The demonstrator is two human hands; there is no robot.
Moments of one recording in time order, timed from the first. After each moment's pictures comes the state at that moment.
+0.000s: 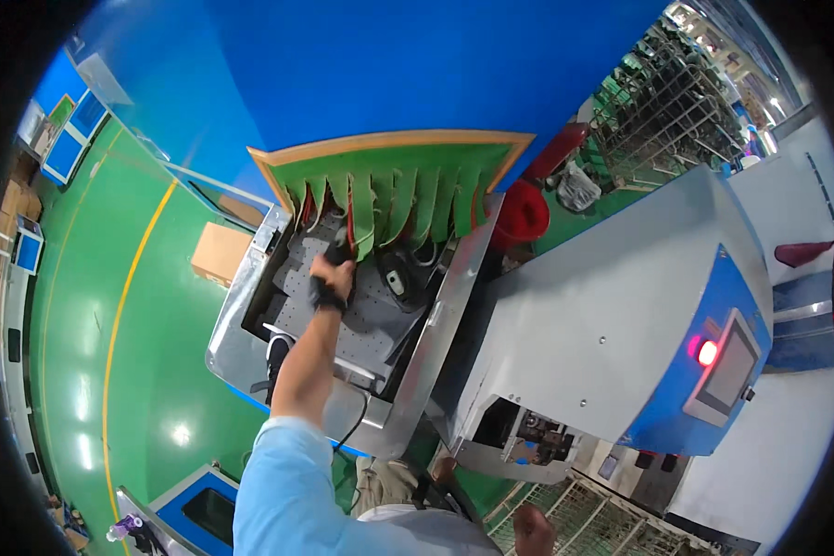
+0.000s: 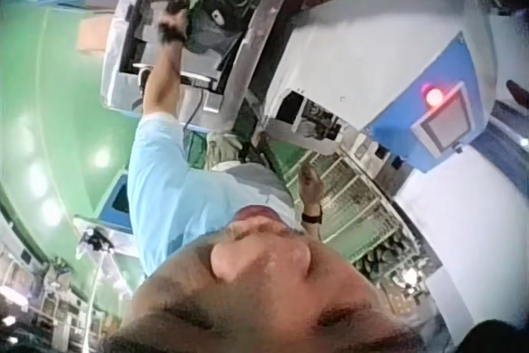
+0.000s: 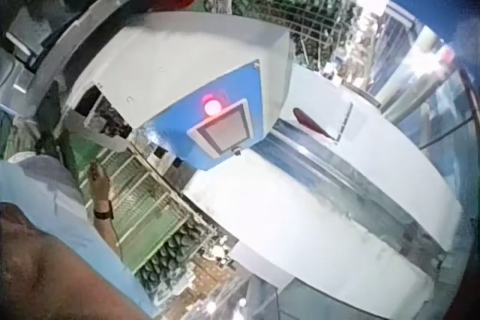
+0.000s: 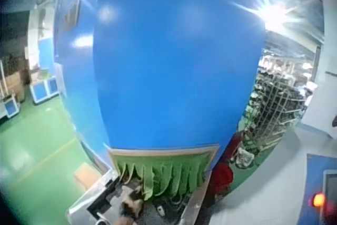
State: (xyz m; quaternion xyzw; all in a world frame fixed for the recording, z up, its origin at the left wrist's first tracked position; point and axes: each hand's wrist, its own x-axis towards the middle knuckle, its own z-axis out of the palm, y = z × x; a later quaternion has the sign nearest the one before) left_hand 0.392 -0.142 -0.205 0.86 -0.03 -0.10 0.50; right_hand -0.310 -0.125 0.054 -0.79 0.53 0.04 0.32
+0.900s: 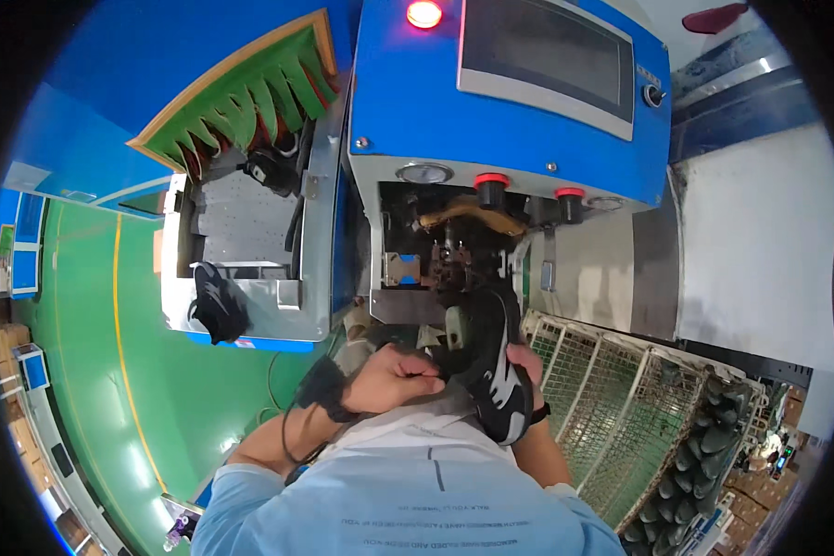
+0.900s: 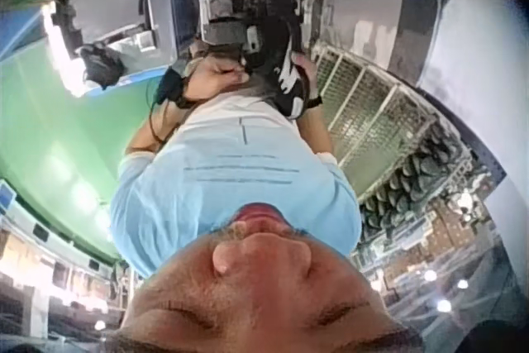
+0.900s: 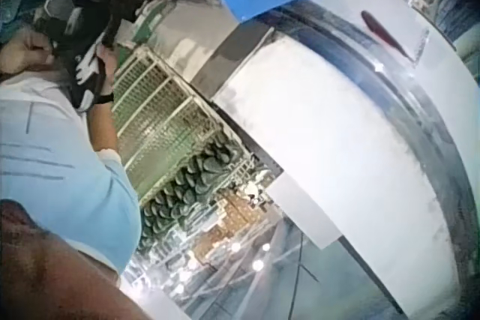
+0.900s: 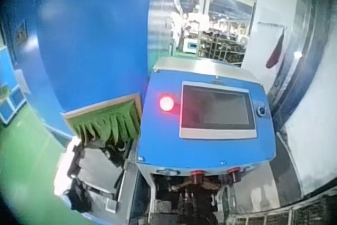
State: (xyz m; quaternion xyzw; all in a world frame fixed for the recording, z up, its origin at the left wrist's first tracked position) left_hand -0.114 -0.064 0.106 0.50 -0.40 -0.65 0.41; right_hand -0.362 -0.179 0.073 -0.10 0.31 -0.32 0.89
